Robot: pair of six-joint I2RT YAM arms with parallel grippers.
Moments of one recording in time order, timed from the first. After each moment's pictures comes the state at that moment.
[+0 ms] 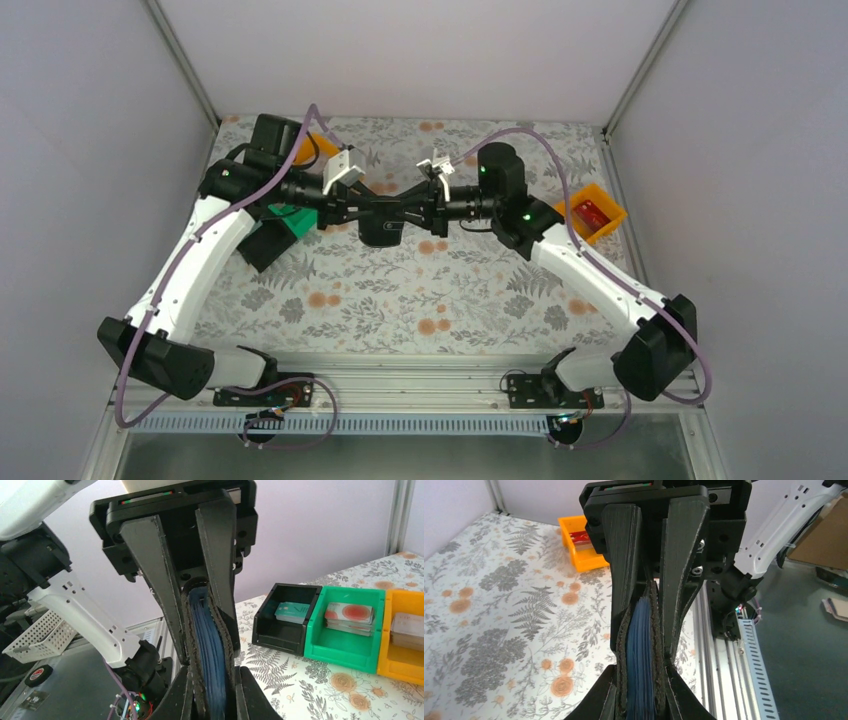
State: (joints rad) left arm -0.35 1.34 1.50 -0.98 1.00 0.57; right arm 0.64 1.37 1.20 -0.07 -0.90 0.13
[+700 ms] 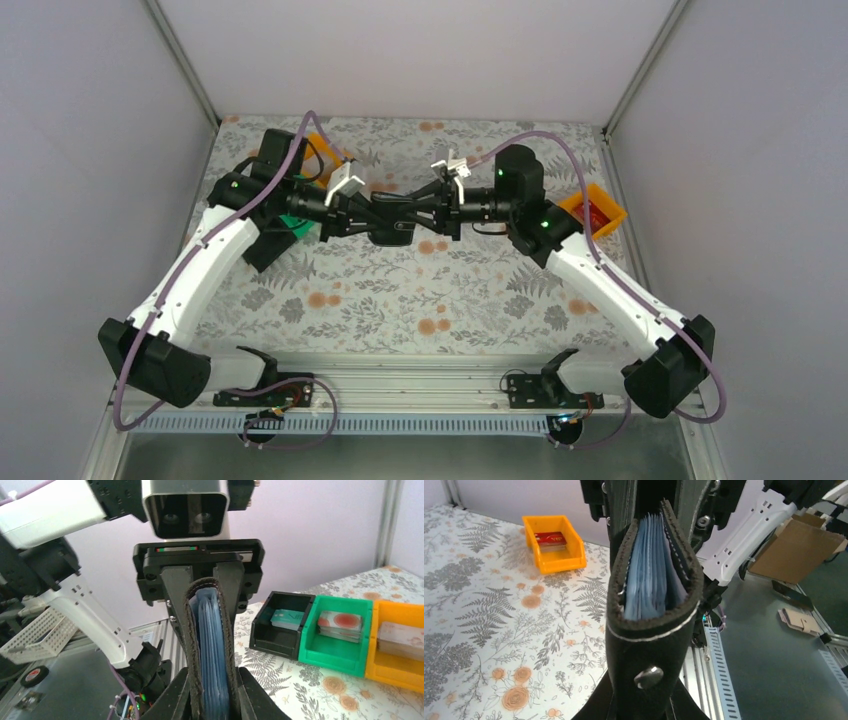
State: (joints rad) left arm -0.36 1.30 1.37 -0.91 1.12 0.50; right arm 0.63 1.26 1.17 -0.11 -0.91 0.10
